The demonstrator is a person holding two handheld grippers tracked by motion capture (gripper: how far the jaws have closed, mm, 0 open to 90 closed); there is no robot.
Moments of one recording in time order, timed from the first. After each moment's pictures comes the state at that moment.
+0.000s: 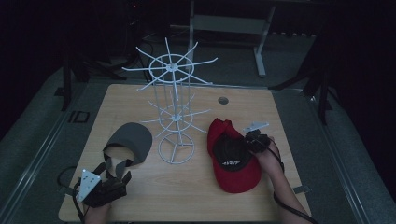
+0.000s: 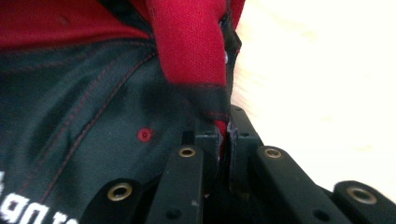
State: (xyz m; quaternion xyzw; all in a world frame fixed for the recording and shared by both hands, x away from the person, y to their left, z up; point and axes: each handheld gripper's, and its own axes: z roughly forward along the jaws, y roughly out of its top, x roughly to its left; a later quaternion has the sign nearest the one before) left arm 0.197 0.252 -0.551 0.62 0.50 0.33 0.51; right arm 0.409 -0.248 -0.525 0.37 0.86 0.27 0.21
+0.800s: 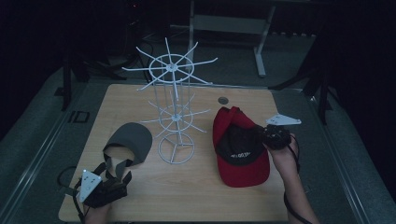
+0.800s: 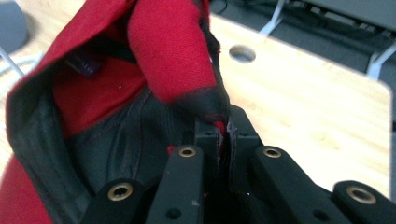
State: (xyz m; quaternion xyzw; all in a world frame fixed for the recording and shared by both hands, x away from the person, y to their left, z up) left arm 0.195 0.249 -0.548 0.62 0.50 0.33 0.51; right arm 0.364 -0.273 -0.437 0.39 0.79 0.39 0.26
